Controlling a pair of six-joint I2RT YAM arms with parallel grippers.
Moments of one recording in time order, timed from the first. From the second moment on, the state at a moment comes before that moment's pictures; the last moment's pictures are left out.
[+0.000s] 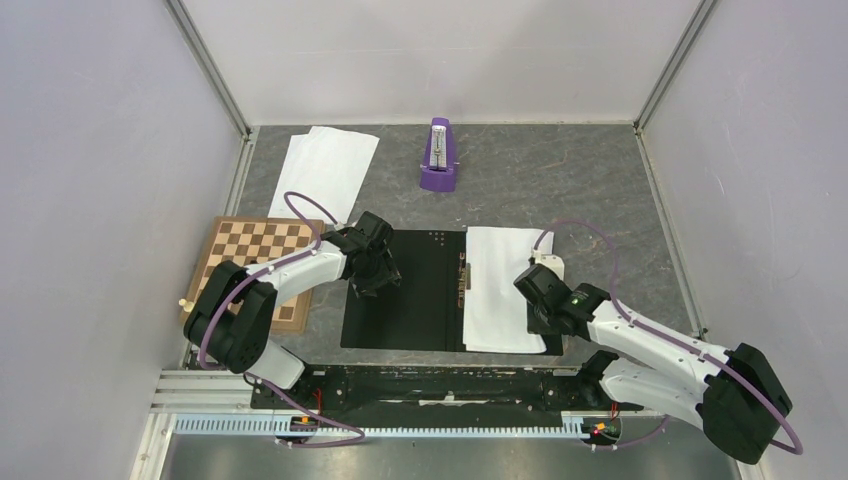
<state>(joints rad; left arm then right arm) -0.55 1.51 0.82 -0.52 -0.06 -0.95 0.74 1.00 0.50 -0.70 0.27 0.68</state>
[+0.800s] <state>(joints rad) -0.55 1.51 0.82 -0.53 -0.05 -0.95 0.73 1.01 0.65 -0.81 0.42 0.64</state>
